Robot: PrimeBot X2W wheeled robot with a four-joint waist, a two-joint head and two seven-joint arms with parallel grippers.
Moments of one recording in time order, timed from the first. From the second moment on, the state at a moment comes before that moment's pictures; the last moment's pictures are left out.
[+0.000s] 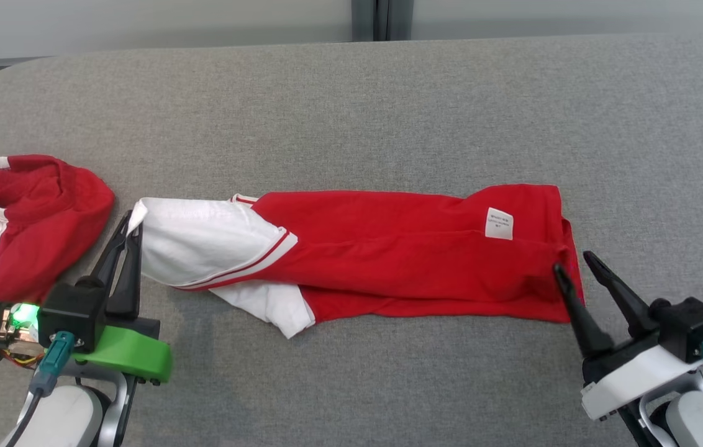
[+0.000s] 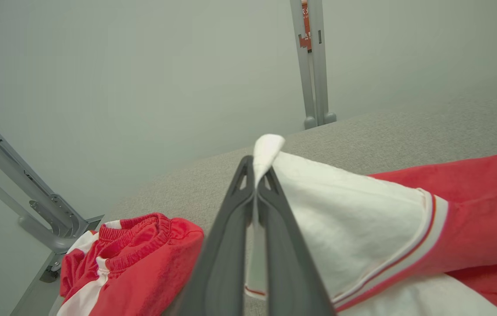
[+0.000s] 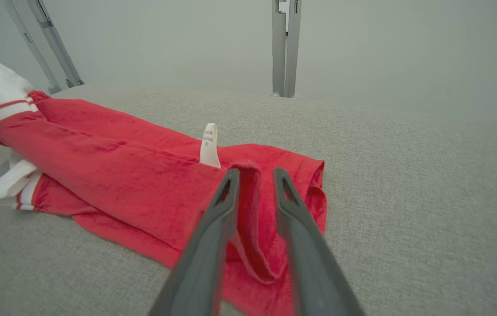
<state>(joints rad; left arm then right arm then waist) -0.26 0.59 -0.54 -0.02 -0.45 0.31 -0.17 -0.08 -0.39 0.26 0.13 0.36 0.13 -0.26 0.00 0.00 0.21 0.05</state>
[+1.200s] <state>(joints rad) -0.30 0.53 -0.59 0.04 -0.47 0.29 -0.20 -0.35 -0.40 0.32 0.35 0.93 0.13 0.16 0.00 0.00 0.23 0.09</state>
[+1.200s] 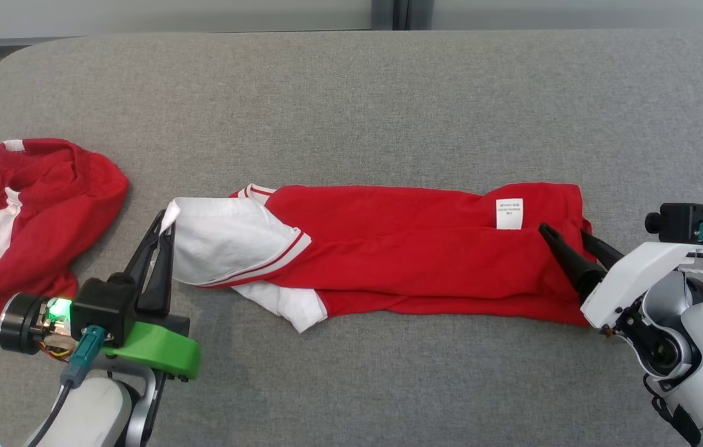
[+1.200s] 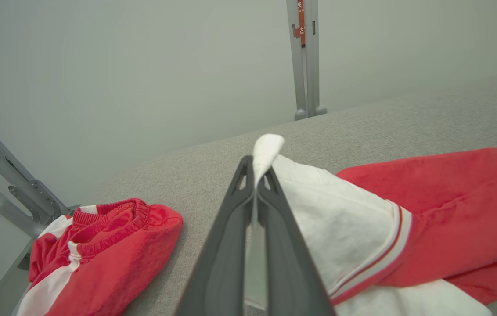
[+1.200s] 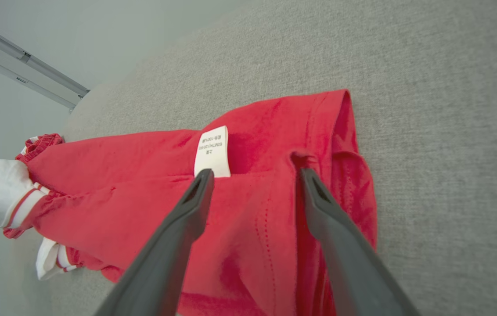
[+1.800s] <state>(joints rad) -0.32 0.52 -0.58 0.06 -0.48 0.28 -0.22 -0.41 -0.43 0.34 0.39 0.92 0.13 0.09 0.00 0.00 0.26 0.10</state>
